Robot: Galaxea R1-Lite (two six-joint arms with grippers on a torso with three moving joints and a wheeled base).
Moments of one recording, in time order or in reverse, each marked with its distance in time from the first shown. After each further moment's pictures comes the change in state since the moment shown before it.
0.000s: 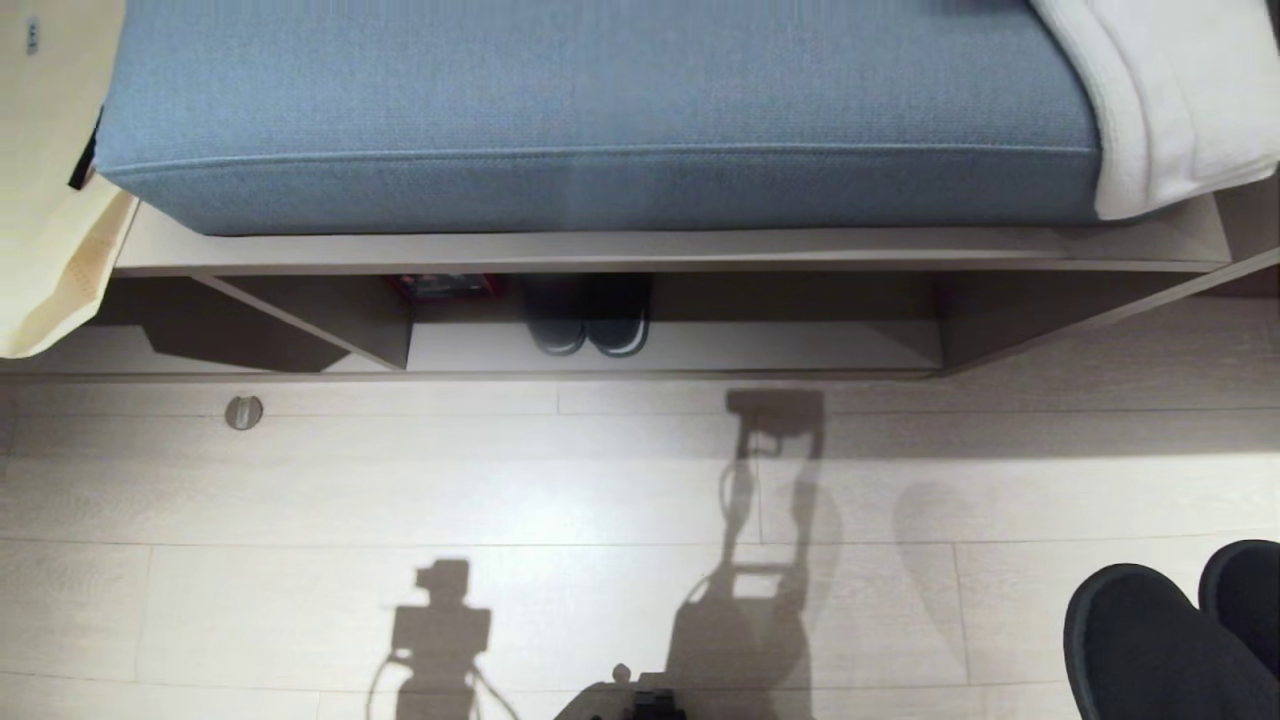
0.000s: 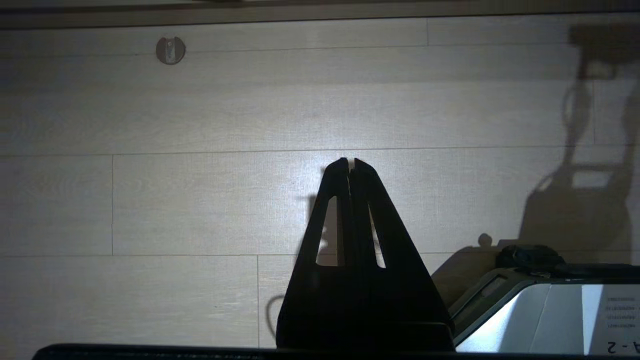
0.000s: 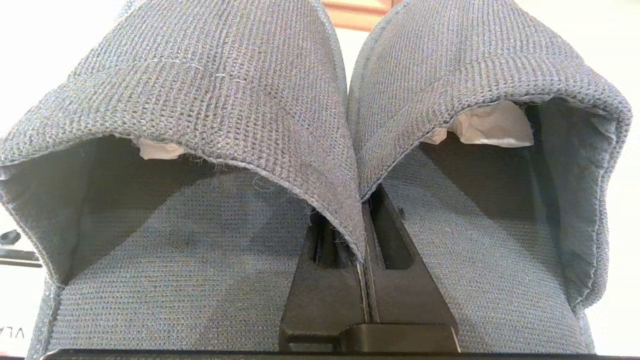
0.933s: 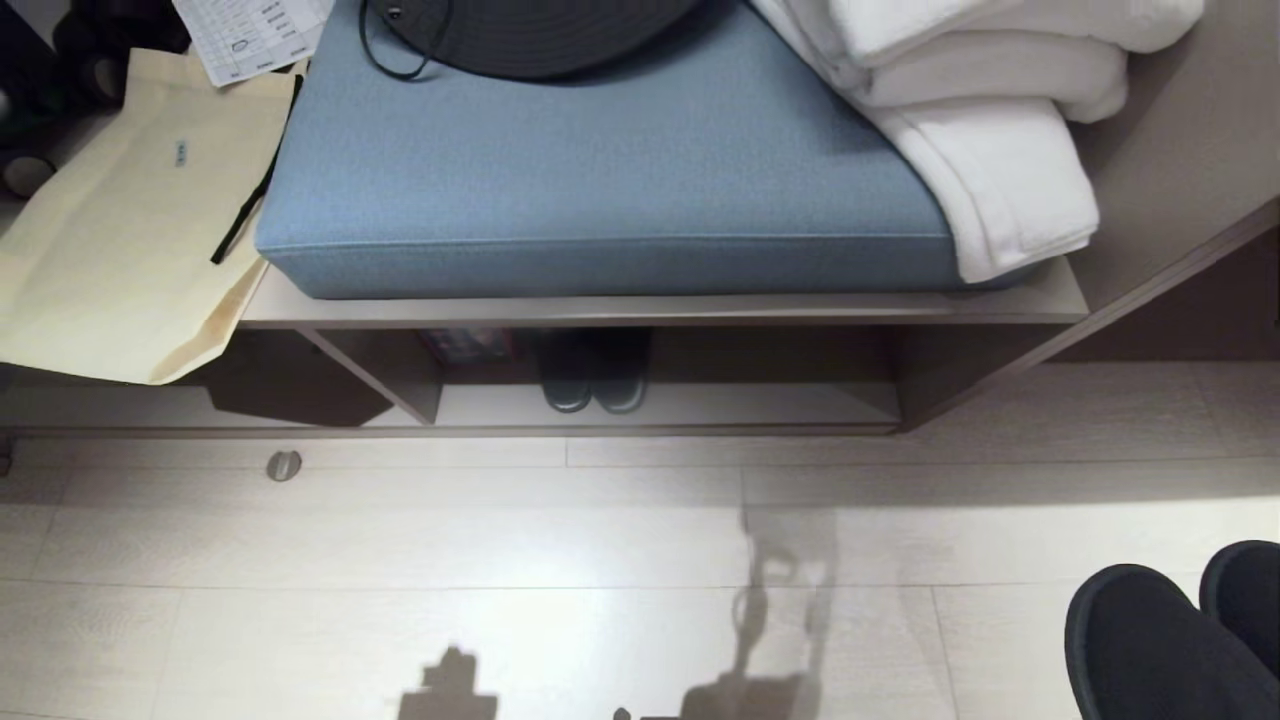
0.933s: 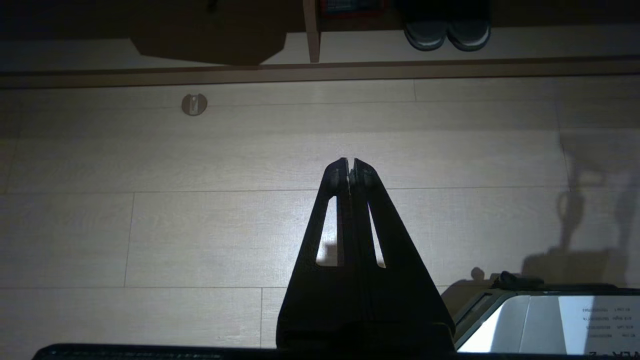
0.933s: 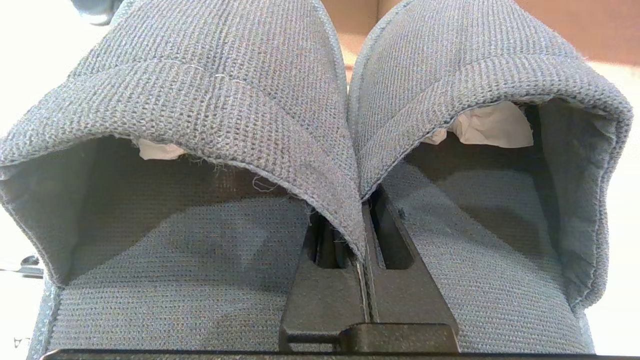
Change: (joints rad) left arm 0.000 0.000 0.000 0.000 0.000 0.000; right arm 0.000 0.001 0.000 0.000 -0.001 0.001
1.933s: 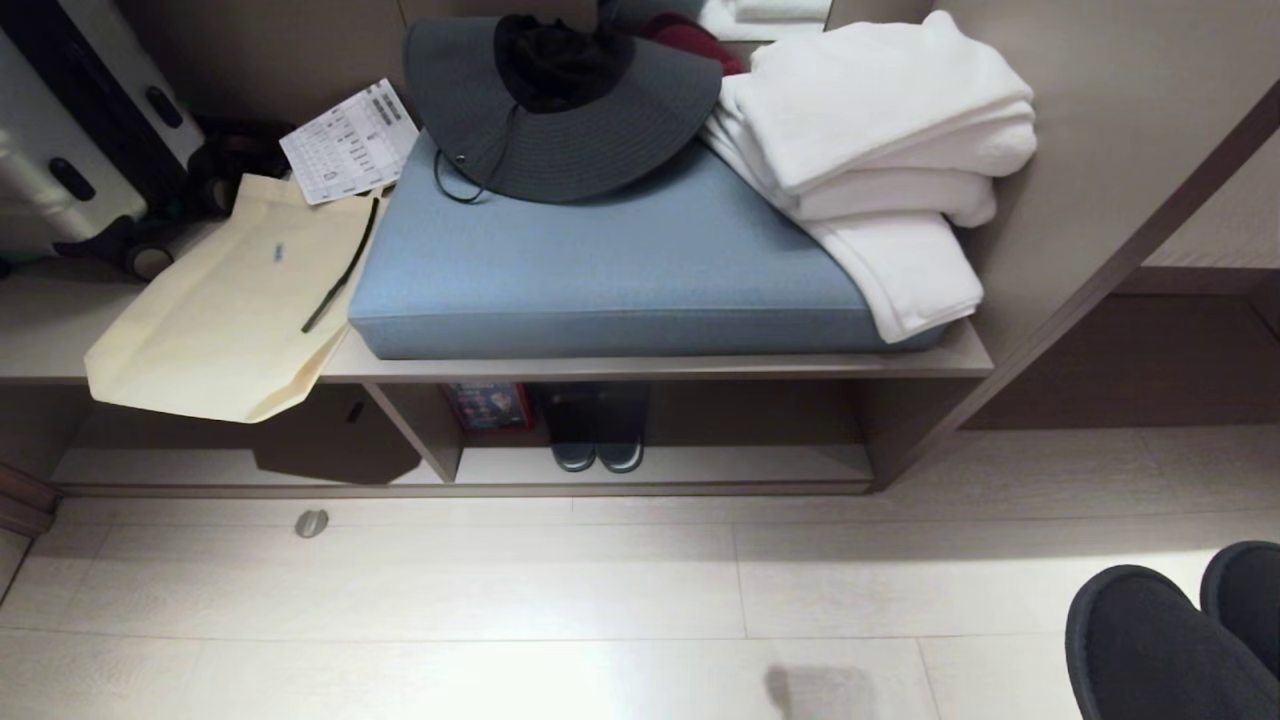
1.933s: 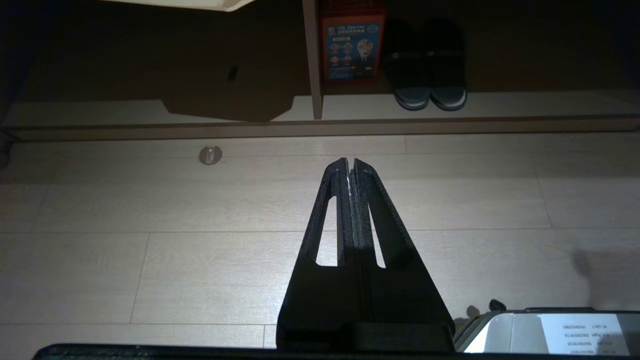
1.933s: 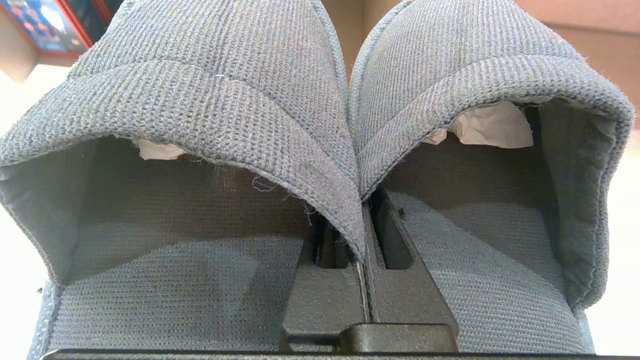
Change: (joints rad) left arm 0.000 0.000 0.000 -0.001 0.000 -0.001; right arm 0.000 0.000 0.000 0.000 0.002 0.000
